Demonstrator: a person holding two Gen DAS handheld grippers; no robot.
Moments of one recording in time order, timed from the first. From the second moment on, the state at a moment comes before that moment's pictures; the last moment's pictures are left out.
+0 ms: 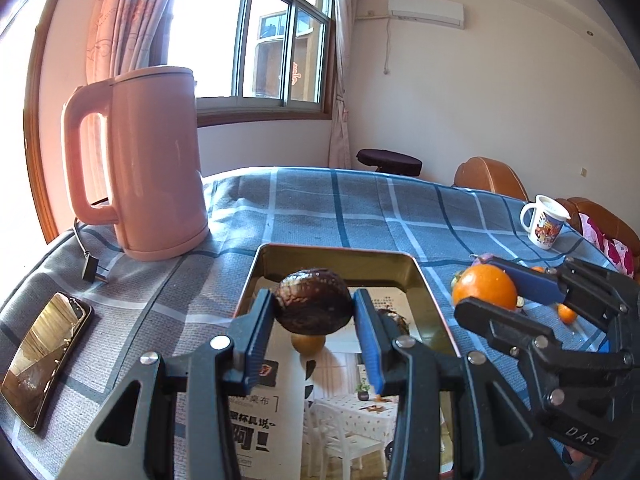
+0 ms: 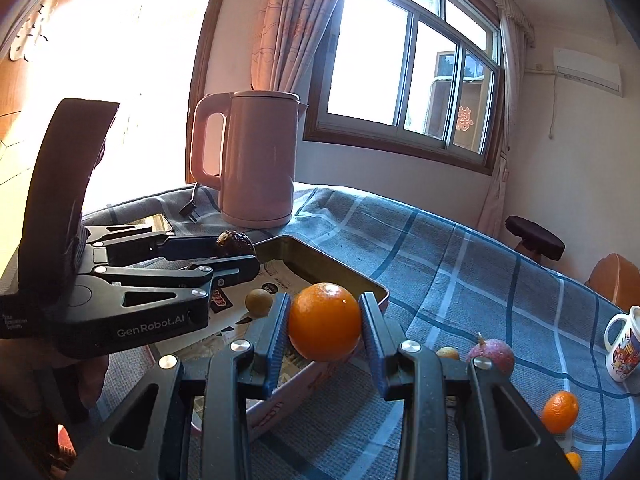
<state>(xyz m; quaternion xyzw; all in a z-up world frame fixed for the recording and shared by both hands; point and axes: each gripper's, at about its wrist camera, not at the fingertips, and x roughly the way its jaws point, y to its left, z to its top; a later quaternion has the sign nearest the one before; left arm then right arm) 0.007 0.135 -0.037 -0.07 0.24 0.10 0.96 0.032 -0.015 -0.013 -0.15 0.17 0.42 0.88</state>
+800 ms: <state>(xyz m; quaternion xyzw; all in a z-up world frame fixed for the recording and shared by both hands) 0.017 0.150 -0.048 -0.07 0.30 0.10 0.95 0.040 0.026 -0.034 -0.17 0.23 0.44 0.85</state>
